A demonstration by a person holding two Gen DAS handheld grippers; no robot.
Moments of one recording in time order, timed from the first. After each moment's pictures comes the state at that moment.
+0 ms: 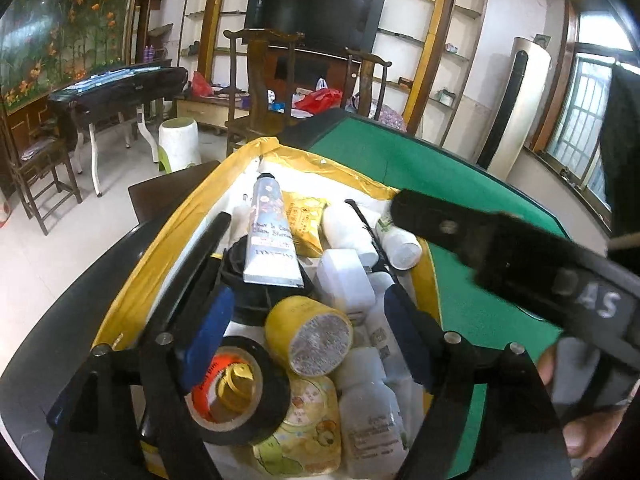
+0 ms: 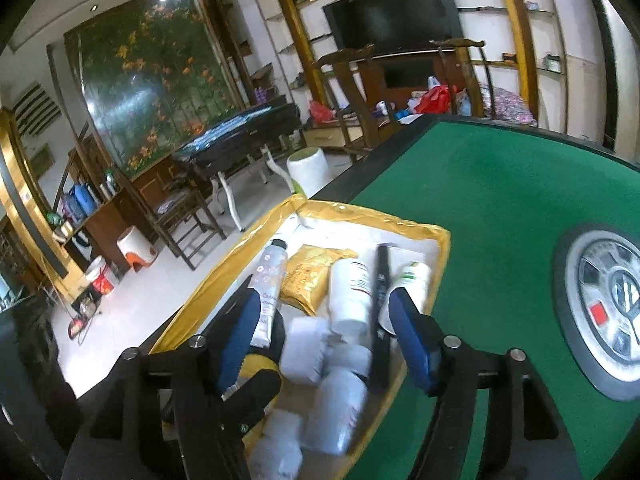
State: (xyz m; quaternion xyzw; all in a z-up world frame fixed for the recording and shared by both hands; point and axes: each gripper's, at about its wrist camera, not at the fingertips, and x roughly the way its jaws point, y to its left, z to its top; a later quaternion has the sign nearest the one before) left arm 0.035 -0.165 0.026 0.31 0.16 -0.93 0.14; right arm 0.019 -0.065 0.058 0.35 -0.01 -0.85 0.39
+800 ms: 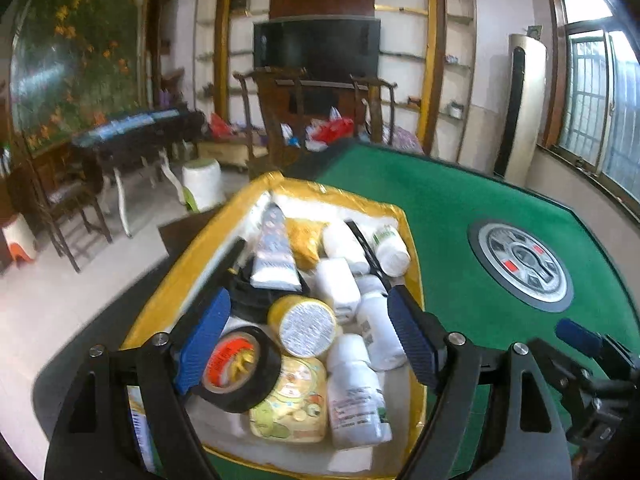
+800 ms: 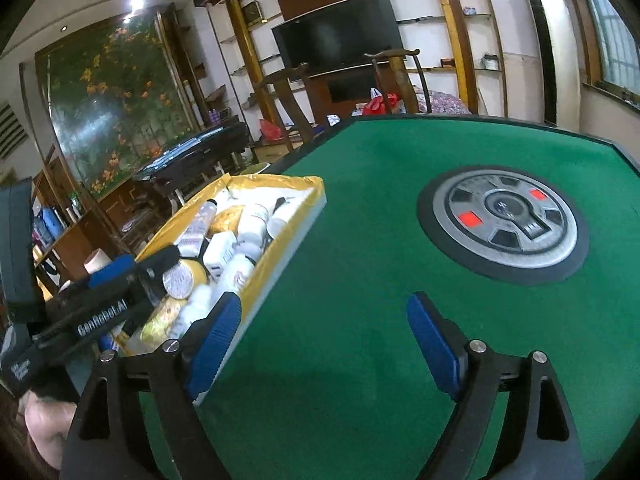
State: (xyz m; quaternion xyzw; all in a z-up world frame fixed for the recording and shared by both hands) left arm 0.062 -0.129 0.045 0.26 0.08 -0.94 0.21; right arm 0.066 0.045 0.031 0.33 -0.03 -0.89 0.31
